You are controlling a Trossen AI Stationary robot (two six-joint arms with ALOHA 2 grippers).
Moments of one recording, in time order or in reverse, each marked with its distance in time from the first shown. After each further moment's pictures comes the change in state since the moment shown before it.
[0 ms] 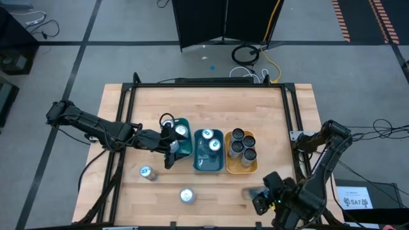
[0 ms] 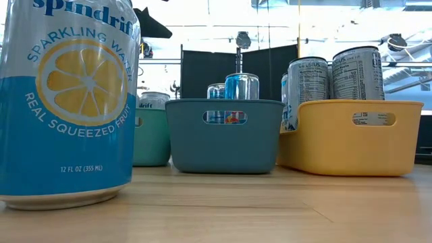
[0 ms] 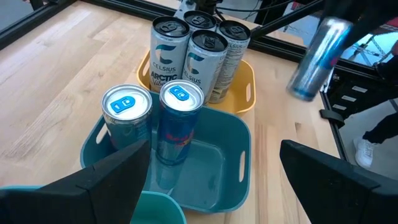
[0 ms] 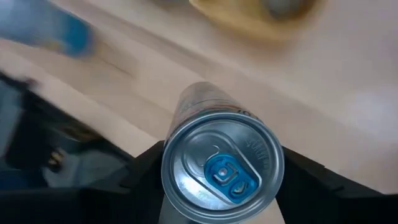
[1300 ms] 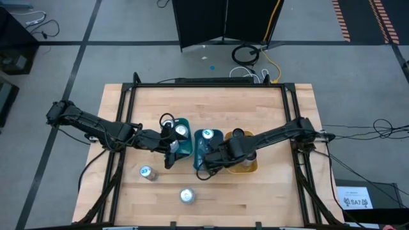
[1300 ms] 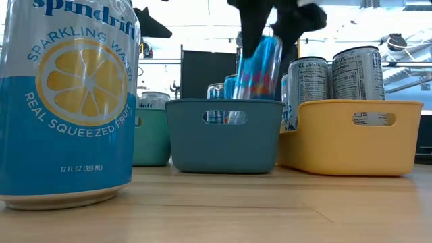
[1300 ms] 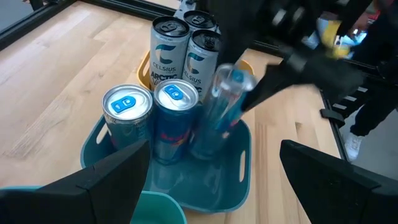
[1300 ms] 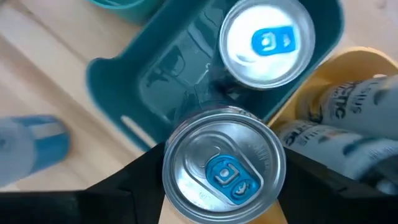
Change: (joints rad) left arm 0.000 0.000 0.000 0.000 0.000 0.003; right arm -0.653 0.269 0.256 0.063 -0.145 -0.947
